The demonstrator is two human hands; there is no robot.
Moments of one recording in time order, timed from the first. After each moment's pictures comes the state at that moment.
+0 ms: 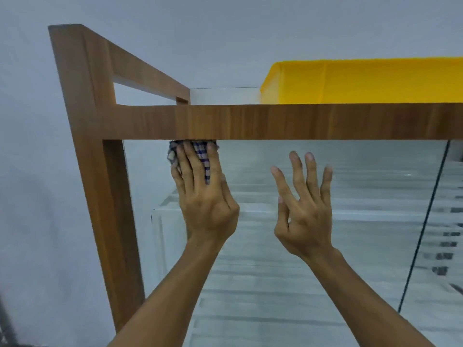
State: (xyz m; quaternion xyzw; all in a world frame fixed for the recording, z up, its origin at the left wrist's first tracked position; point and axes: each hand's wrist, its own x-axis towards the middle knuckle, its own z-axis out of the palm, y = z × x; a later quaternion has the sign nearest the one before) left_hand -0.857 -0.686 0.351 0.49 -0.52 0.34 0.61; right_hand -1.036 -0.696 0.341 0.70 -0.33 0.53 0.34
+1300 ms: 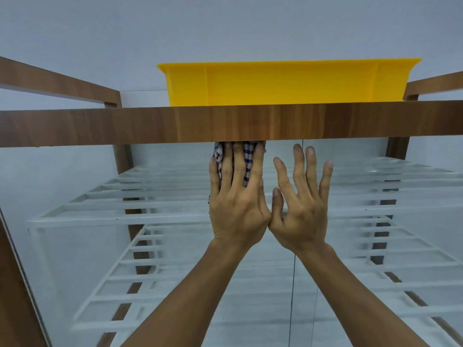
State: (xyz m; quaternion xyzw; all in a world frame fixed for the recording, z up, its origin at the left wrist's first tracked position) left_hand -1.106 -0.695 0.364 0.42 -0.63 0.37 0.54; right_hand -1.232 -0.708 0.352 0.65 -0.37 0.55 0.37
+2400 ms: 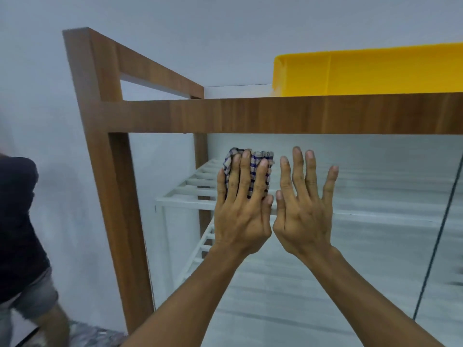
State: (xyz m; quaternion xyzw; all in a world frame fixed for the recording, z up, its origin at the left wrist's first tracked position) left_hand -0.904 -0.690 0.321 0.47 -0.63 0.39 0.48; right_hand -1.038 -0.704 0.337 0.69 -0.38 0.50 0.36
